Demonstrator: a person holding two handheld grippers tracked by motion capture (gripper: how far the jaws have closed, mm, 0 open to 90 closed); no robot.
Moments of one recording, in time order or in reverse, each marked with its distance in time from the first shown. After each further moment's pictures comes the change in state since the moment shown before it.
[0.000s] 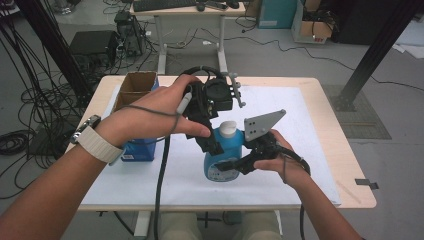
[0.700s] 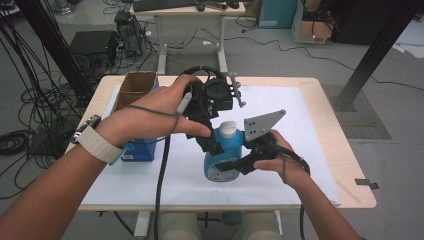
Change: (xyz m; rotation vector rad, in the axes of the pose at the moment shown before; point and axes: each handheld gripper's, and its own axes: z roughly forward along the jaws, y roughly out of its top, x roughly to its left) left arm 0.001 0.000 0.000 -0.006 -0.001 0.000; right arm 0.000 -0.001 0.000 0.000 -0.001 0.003
